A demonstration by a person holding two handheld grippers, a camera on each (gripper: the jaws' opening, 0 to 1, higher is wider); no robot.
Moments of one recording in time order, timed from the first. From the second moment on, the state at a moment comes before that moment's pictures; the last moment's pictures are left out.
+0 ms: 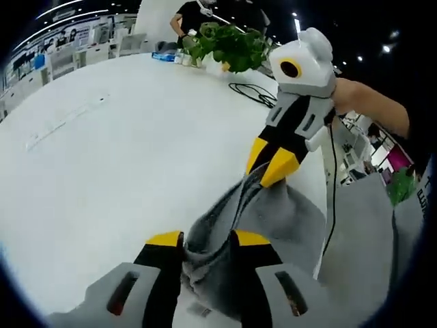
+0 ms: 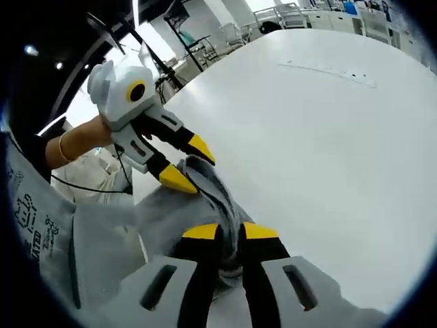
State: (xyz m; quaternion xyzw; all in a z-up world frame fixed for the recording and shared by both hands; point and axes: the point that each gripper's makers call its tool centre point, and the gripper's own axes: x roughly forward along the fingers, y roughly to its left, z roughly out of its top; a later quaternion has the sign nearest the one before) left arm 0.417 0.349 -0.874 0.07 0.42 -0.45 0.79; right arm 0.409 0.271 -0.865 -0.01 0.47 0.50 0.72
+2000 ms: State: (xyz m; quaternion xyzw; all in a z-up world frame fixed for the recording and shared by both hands) left arm 0.290 0.387 -0.888 -0.11 0.46 -0.37 0.80; right arm 0.286 0.240 -0.878 0.03 0.48 0.48 0.74
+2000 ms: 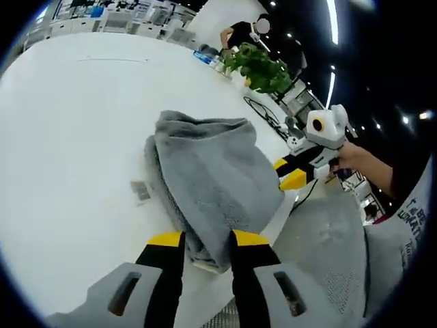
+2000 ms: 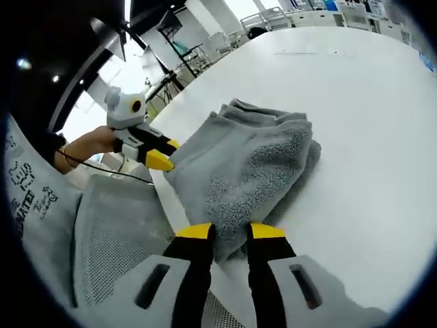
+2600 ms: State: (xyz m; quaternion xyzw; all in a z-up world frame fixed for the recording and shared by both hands) left arm 0.278 0.386 -0.901 -0.12 0.47 -0.37 0.79; right arm 0.276 0.237 -0.884 -0.02 0.46 0.46 0.76
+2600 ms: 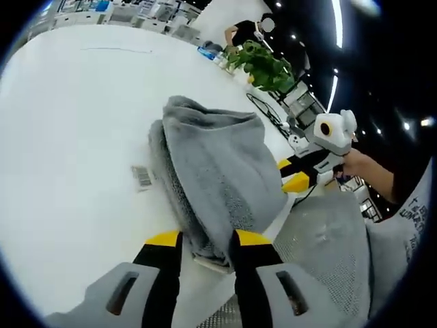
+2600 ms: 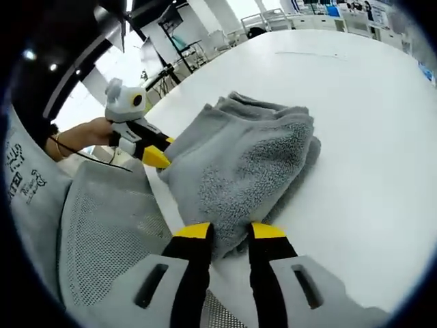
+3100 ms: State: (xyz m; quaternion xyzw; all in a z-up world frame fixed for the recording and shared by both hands) left arm 0.279 0.384 -0.903 -0.09 0.45 -0.39 0.80; right arm 0.278 0.239 -0.898 -0.03 0.43 0.43 0.79
